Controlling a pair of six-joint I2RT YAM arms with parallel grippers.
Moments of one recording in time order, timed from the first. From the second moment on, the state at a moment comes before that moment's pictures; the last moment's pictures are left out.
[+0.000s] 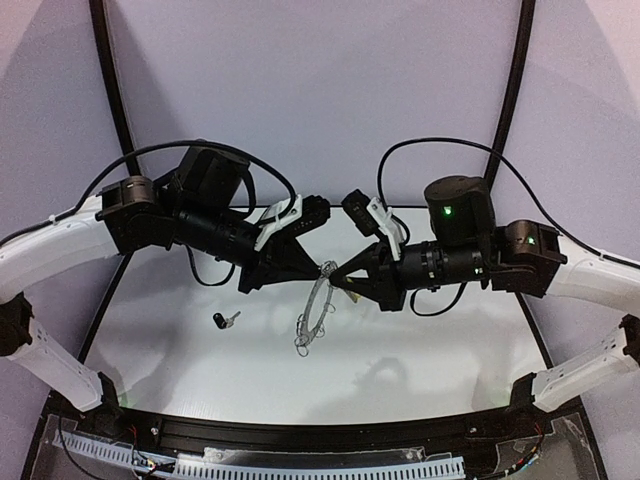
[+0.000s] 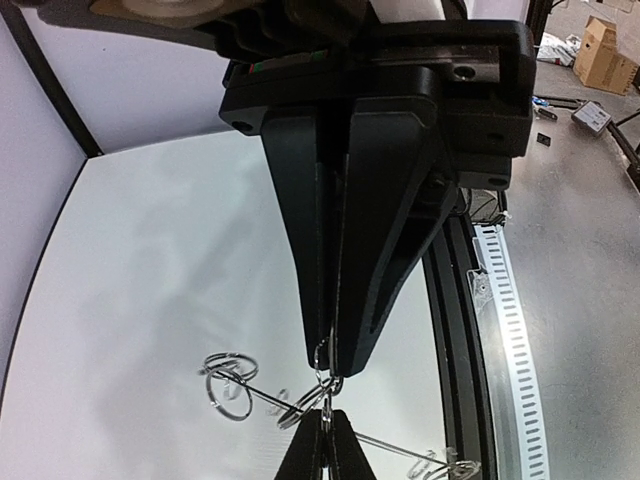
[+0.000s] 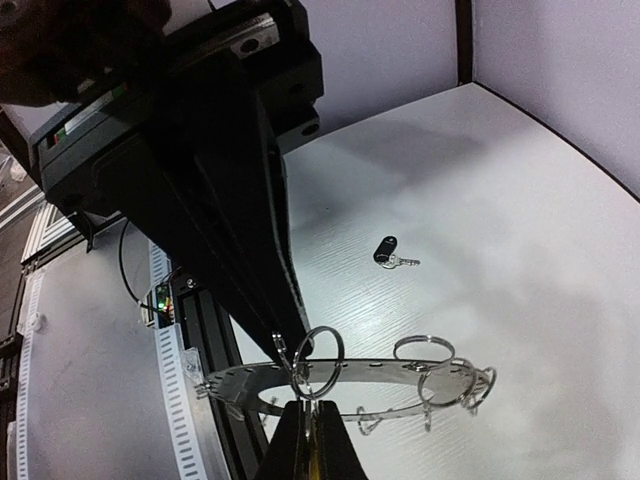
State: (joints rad) left arm -1.02 1.44 1.51 -0.66 0.39 0.40; right arm 1.12 1.21 1.18 -0.39 -0.16 0.15
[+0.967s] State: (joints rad) left arm -0.99 1.49 1.36 -0.59 0.39 0.19; right arm 1.01 0.99 1.02 -0.55 0.45 0.49
